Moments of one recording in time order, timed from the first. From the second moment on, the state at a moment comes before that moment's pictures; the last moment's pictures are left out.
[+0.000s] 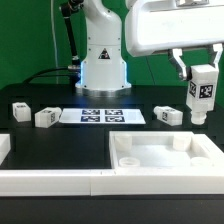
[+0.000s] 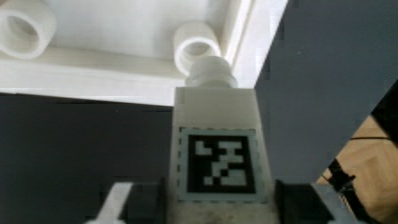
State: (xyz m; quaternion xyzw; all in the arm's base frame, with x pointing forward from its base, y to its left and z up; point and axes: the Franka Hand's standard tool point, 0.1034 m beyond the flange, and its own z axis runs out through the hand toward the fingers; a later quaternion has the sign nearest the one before) arm 0.603 0.104 0.156 -0.97 -0.09 -0.23 0.06
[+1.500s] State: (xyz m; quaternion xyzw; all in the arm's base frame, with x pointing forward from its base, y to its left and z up) arm 0.616 0.112 0.110 -0.97 -0.10 -0.22 0.04
